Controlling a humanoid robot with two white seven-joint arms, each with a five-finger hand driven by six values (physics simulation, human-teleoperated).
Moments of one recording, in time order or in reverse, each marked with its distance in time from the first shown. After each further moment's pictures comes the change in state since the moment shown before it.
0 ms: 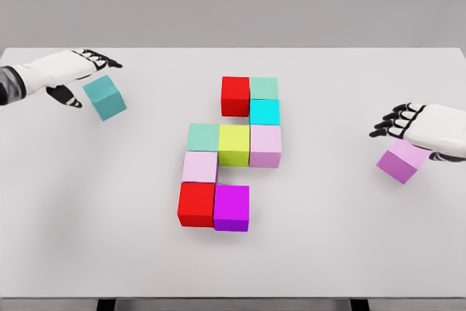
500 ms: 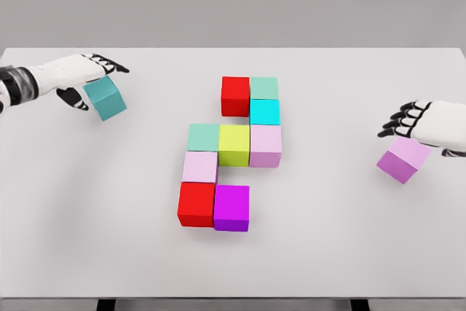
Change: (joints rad) left arm -0.032 -0.056 -0.037 0.076 -0.036 0.000 -0.004; right arm -0.115 -0.092 0.141 0.025 -0.006 0.000 -0.003
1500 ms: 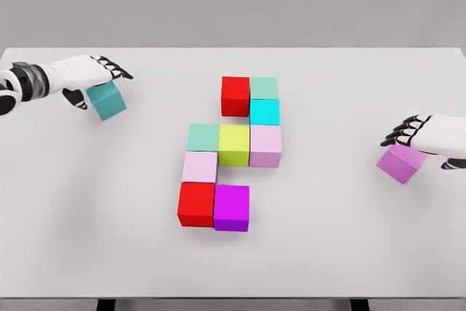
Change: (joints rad) left arm -0.028 -0.036 0.001 -0.004 -0.190 0.000 -0.019; right arm -0.026 0.060 0.069 0.146 0.019 0.000 0.002
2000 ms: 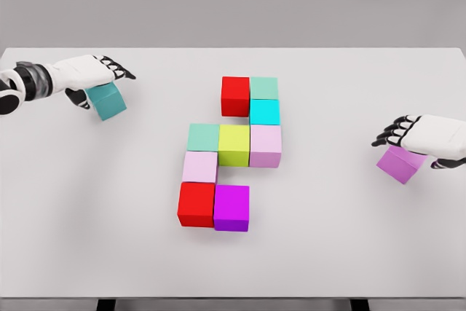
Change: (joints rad) left arm -0.002 -0.010 -0.001 0.000 -0.008 0.000 -0.001; right arm -0.005 0.042 -0.001 -0.007 0.033 0.000 0.000
